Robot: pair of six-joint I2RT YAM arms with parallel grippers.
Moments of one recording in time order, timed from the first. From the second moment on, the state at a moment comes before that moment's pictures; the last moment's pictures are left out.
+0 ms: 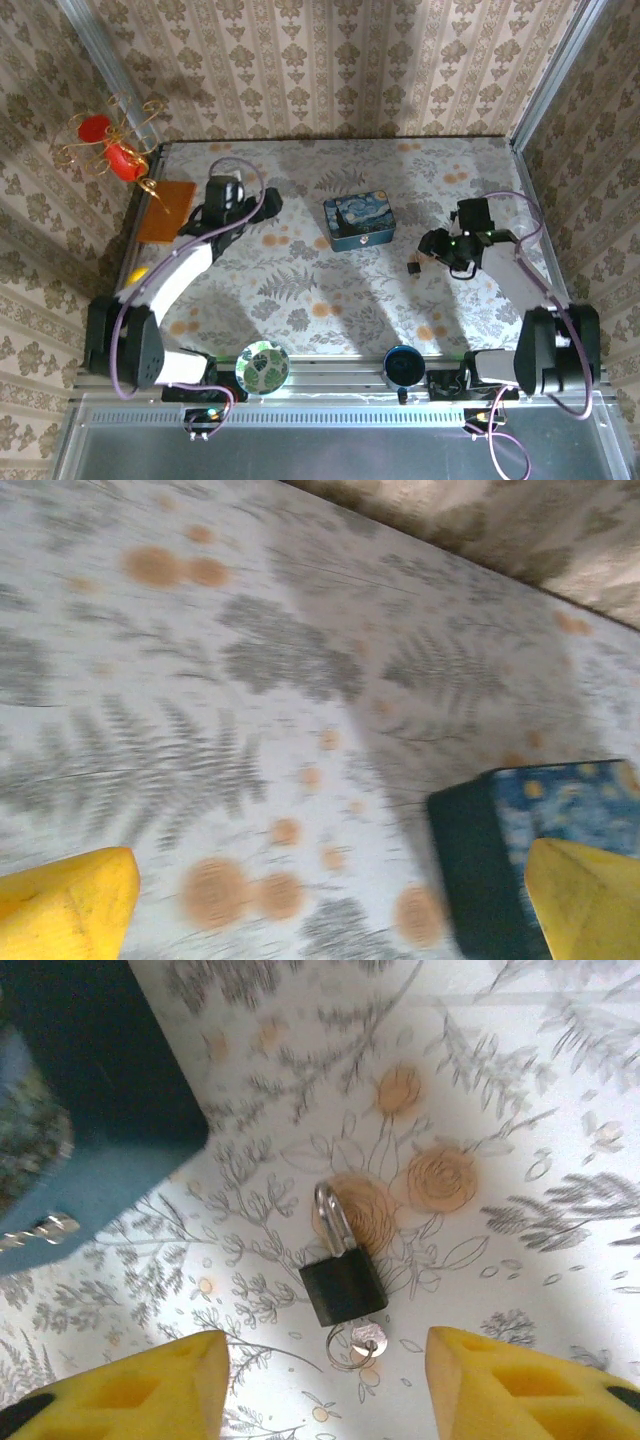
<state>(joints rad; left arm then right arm) -0.33 1.32 0.91 -0.19 0.01 -0.50 0.00 1.27 0.81 -0.58 -0.23 0.52</state>
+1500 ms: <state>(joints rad) 0.03 1.56 0.37 0.81 0.07 0.07 -0.01 1.35 0.33 0.68 0.23 0.15</state>
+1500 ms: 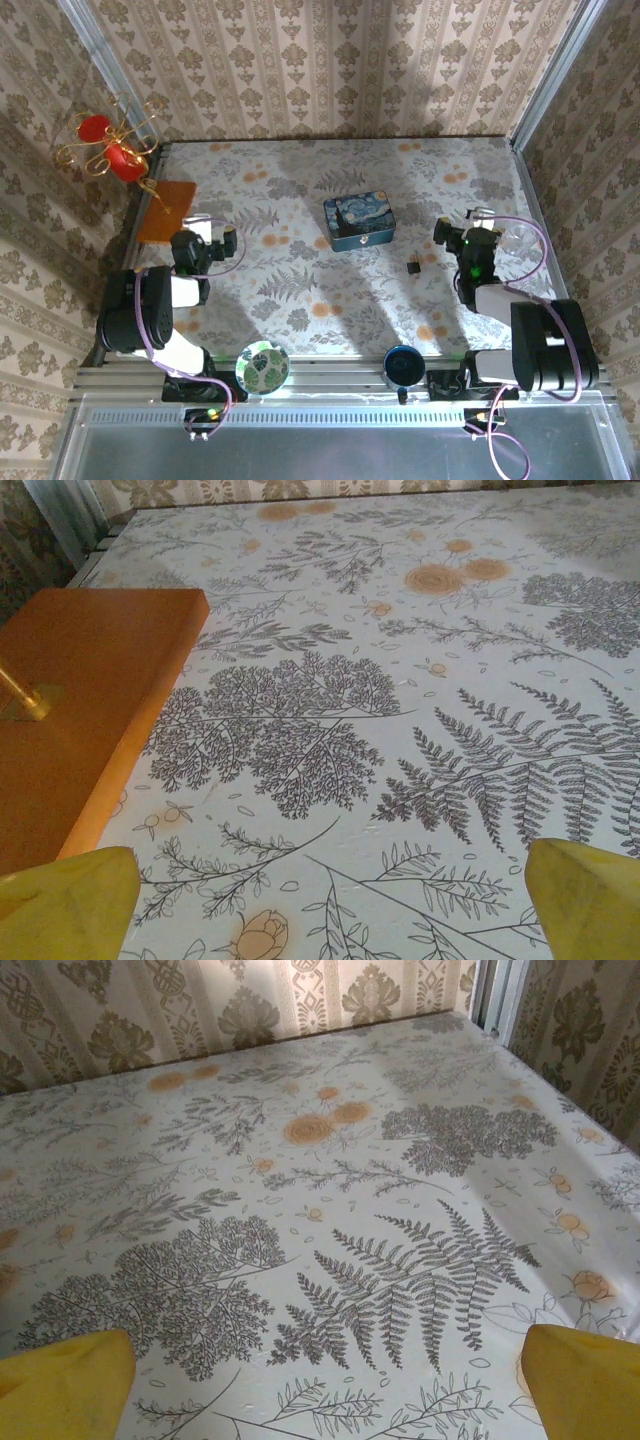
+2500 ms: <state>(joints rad) 0.01 1.56 0.37 0.82 0.08 0.09 -0.02 1.52 0.39 0.78 -0.04 0.05</state>
